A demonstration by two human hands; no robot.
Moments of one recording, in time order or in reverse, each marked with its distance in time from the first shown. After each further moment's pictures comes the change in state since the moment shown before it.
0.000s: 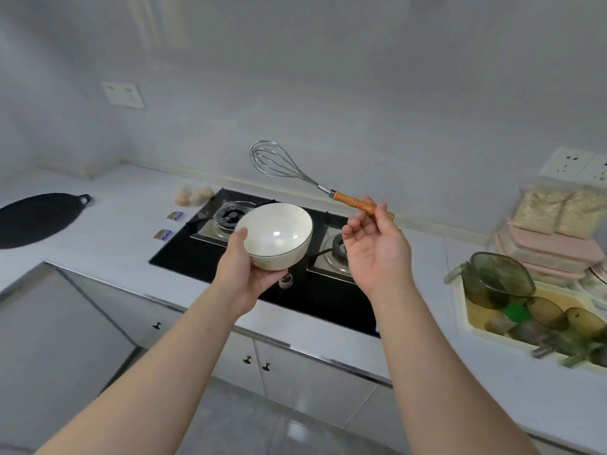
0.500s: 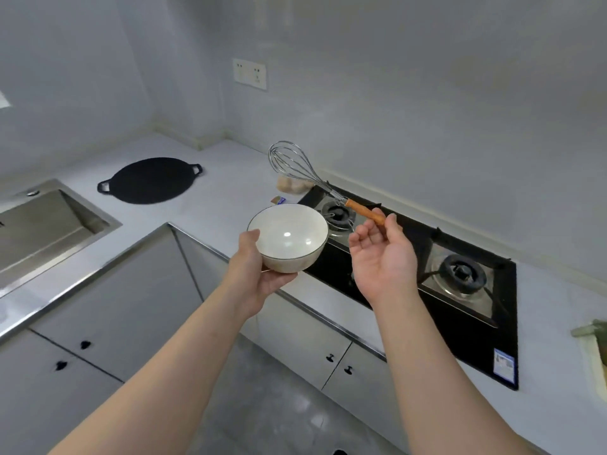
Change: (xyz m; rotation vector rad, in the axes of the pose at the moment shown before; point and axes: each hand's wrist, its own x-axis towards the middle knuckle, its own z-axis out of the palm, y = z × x) left_hand 0.016 0.130 -0.215 -0.101 0.143 0.011; right_hand -0.024 0.223 0.142 -0.055 0.003 0.189
